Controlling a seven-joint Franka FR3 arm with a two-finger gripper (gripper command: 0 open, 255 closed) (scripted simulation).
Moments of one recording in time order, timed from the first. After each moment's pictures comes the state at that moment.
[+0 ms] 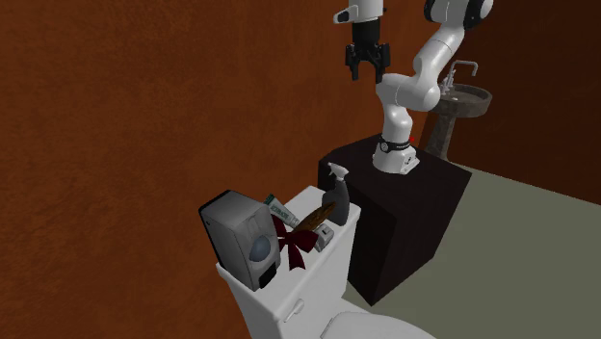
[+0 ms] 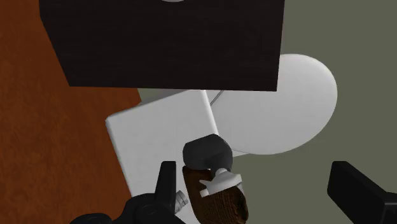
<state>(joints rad) -0.01 -0.83 0.02 -2.40 0.12 1.46 -0.02</state>
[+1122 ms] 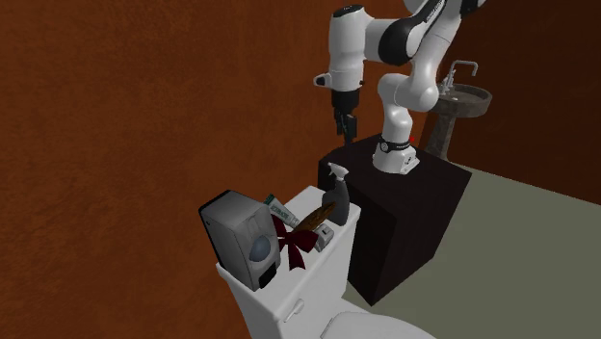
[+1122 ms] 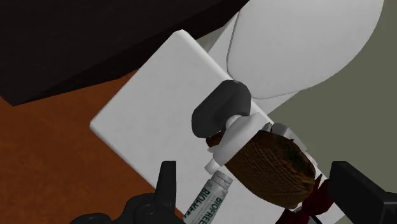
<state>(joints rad) -0.13 -0.45 0.30 -2.52 0.19 2.02 0.51</state>
